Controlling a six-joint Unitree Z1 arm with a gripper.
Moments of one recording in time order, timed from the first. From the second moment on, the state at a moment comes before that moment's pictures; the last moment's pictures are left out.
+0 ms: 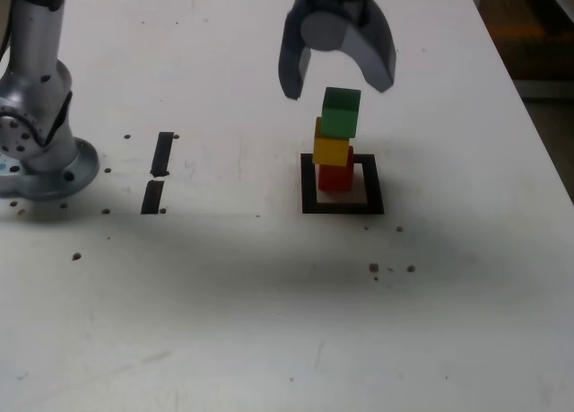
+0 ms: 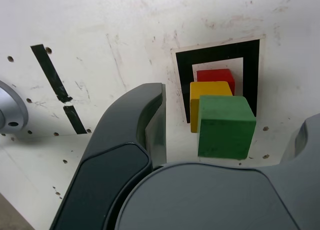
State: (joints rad) arm -0.02 1.92 -1.71 1.47 0.07 0.18
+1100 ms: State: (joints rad) arm 0.16 1.63 -1.20 1.39 0.01 0.15
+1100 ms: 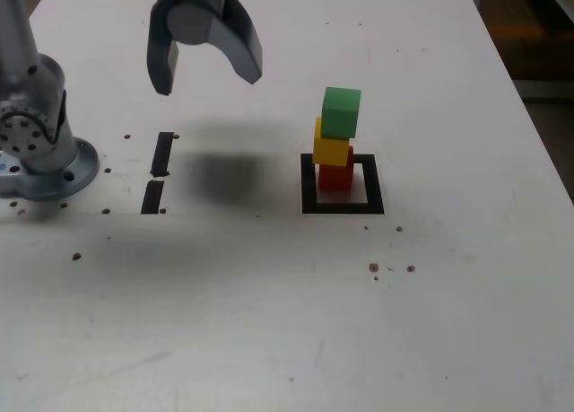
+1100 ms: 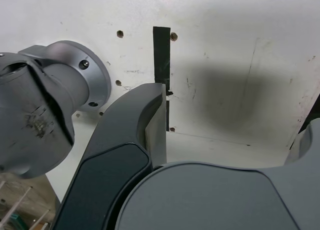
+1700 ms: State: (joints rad) arm 0.16 1.65 -1.03 1.17 -0.01 0.20
